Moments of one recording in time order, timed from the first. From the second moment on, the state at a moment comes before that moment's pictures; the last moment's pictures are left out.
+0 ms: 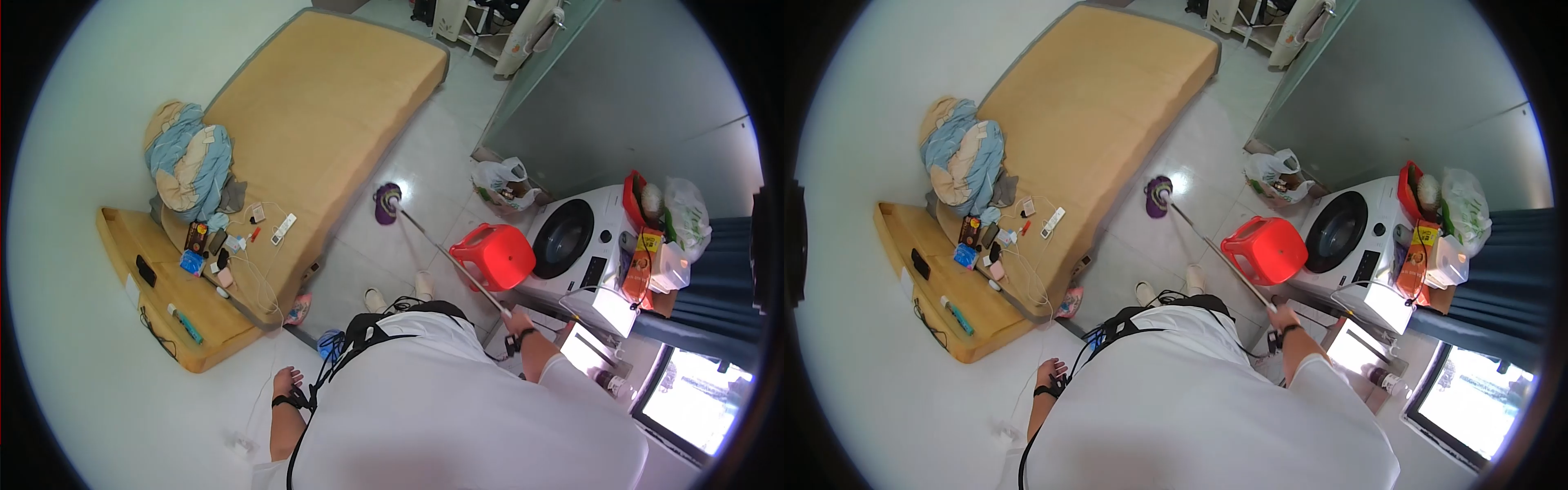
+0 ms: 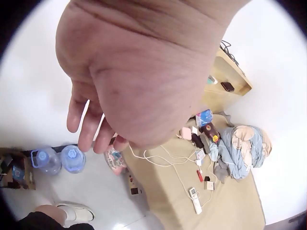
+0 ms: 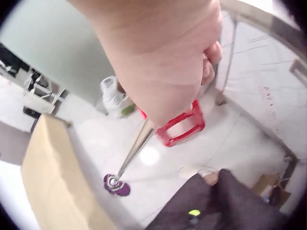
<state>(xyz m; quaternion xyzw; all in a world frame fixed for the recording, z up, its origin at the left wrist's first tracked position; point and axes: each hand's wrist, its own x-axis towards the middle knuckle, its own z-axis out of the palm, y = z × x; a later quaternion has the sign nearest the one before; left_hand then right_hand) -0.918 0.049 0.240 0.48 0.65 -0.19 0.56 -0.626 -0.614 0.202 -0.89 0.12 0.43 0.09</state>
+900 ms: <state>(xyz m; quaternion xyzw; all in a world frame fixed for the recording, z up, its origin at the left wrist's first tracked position) -0.942 0.004 0.229 0.44 0.68 -0.15 0.57 -0.656 -0.699 0.175 -0.78 0.12 0.61 0.08</state>
